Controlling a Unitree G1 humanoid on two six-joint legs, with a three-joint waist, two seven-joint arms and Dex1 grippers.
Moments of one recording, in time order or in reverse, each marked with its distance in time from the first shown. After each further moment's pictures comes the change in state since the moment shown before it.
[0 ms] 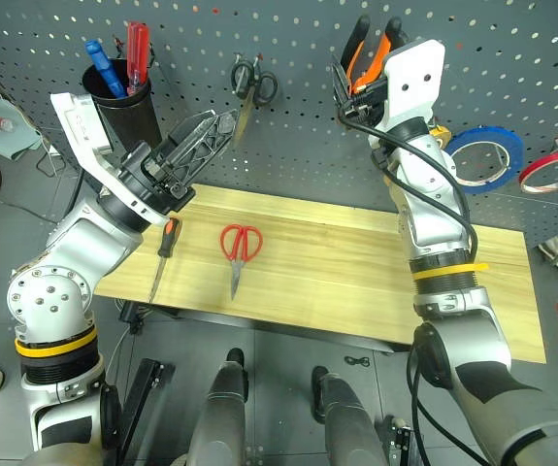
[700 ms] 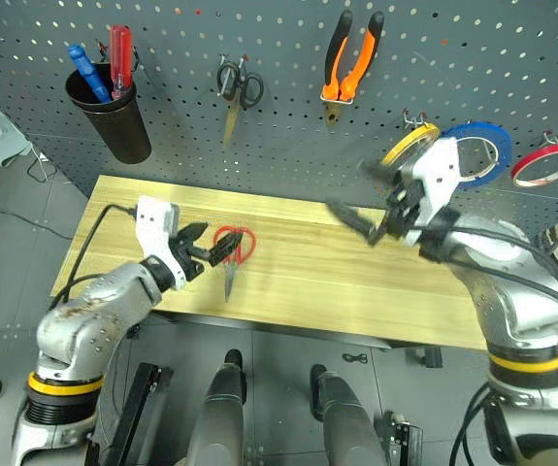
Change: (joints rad) left arm 0.300 0.017 -0.260 -0.019 0.603 0.037 0.232; right arm 0.493 -0.323 0.011 -0.746 0.536 0.802 0.551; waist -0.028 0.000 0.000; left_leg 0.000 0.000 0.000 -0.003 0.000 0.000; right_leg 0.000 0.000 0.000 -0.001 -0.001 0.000
